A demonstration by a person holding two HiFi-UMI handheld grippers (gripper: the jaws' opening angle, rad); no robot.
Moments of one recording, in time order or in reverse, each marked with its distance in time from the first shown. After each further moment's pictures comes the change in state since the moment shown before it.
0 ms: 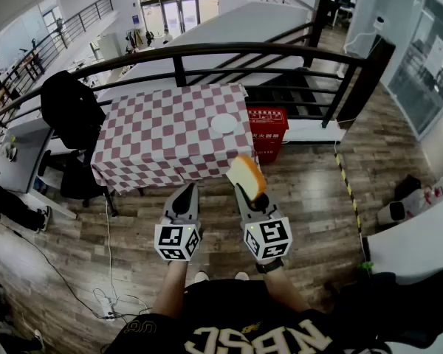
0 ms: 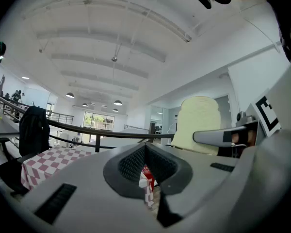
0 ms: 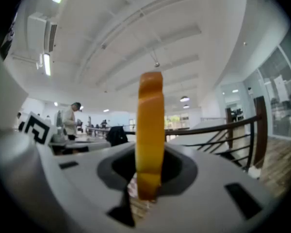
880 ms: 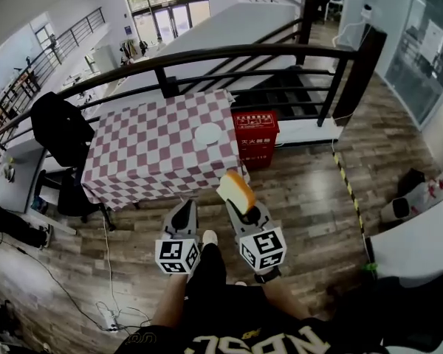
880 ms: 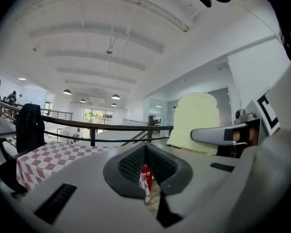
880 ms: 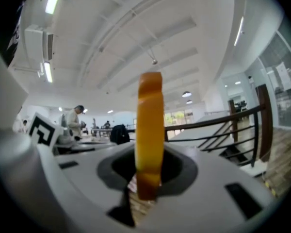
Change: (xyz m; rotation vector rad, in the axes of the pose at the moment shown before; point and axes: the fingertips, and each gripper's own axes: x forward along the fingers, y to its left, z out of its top) left arm 0.051 -0.049 -0.050 0.040 0.081 0.014; right arm -0.004 -0.063 -0.039 0.053 0.023 0.078
